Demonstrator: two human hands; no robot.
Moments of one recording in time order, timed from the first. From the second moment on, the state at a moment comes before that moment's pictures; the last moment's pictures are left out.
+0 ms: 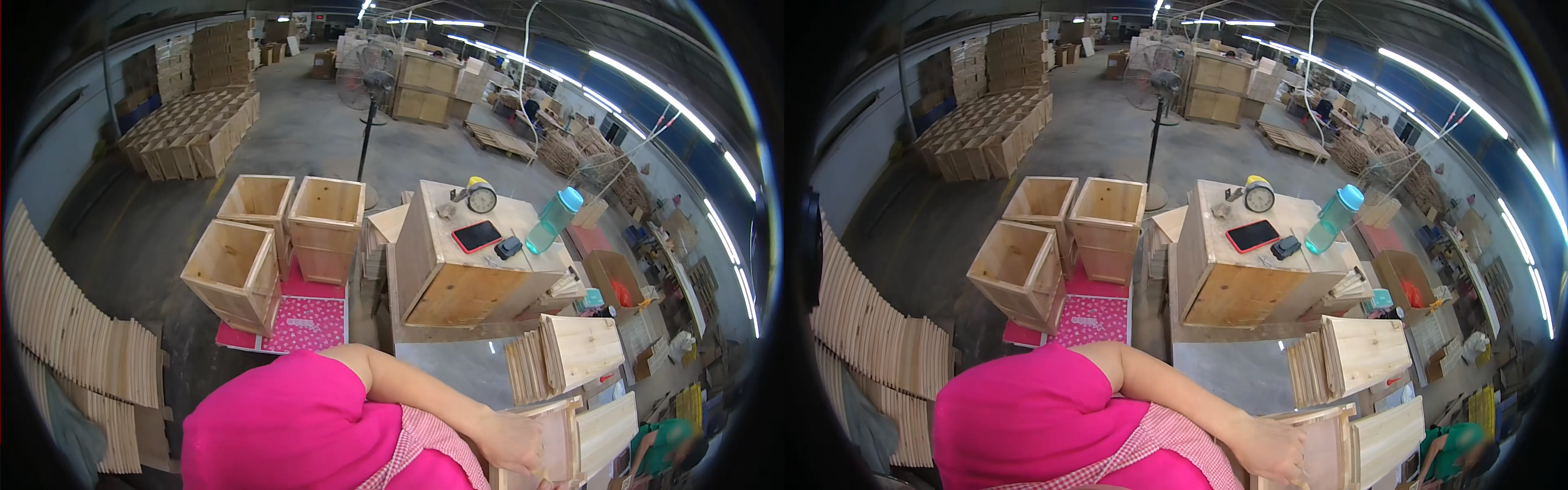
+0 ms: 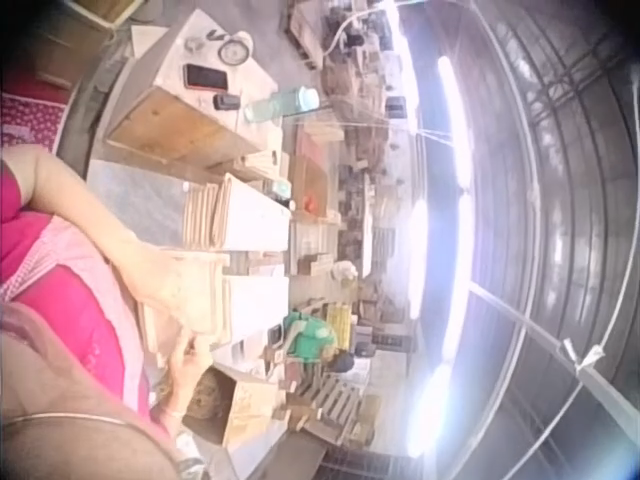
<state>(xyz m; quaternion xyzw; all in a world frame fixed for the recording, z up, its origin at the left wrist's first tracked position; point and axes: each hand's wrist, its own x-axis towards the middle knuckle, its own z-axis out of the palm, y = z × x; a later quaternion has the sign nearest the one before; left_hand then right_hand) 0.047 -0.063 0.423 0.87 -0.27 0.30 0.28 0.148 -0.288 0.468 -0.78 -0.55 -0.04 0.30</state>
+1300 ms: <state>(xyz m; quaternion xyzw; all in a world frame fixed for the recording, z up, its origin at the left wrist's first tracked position) 0.042 -0.058 0.446 0.81 -0.14 0.25 0.52 0.156 -0.270 0.432 -0.74 -0.47 -0.06 0.47</state>
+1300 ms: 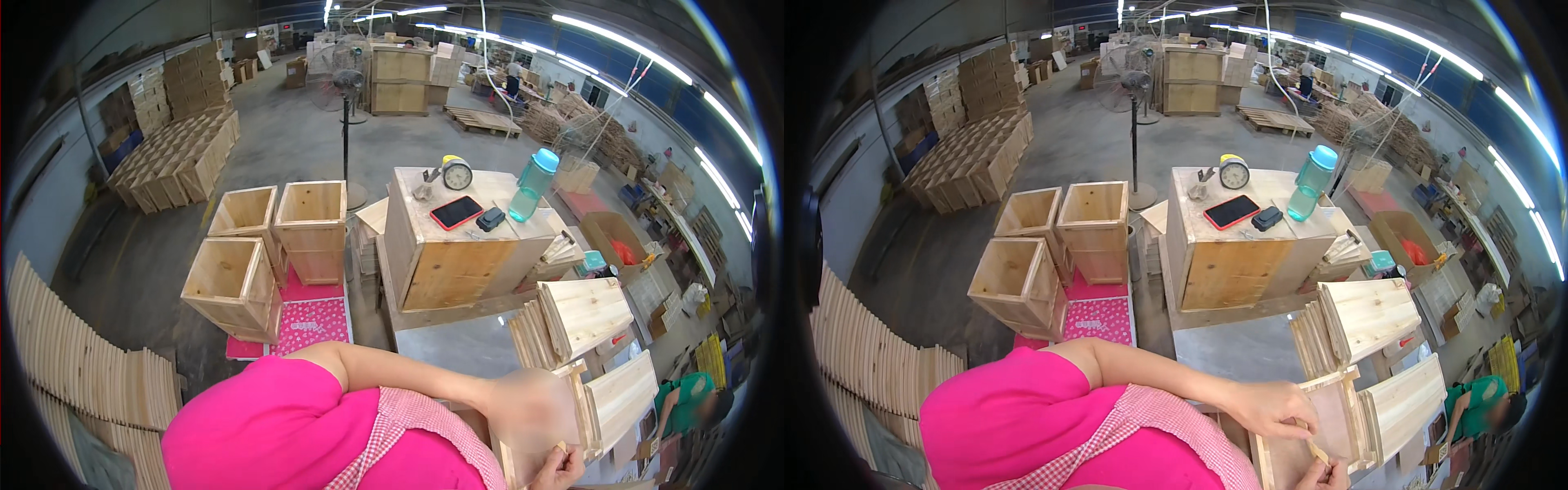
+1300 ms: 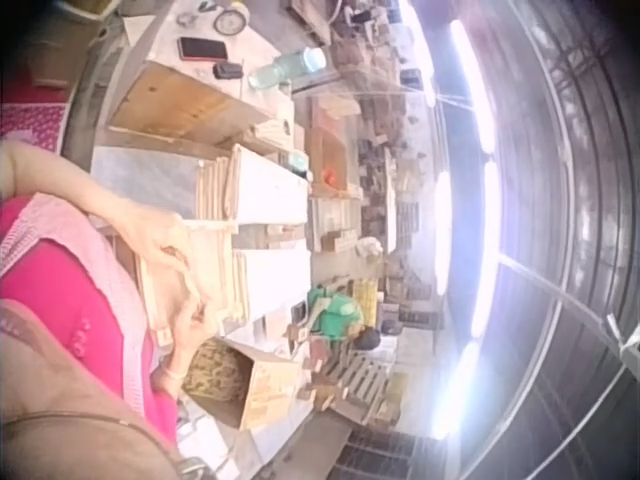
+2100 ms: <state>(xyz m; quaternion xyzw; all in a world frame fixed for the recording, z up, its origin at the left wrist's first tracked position) 0.050 -0.061 0.432 0.88 -0.12 0.20 0.42 0.167 -0.282 0.413 -0.76 -0.39 -0.03 0.53</state>
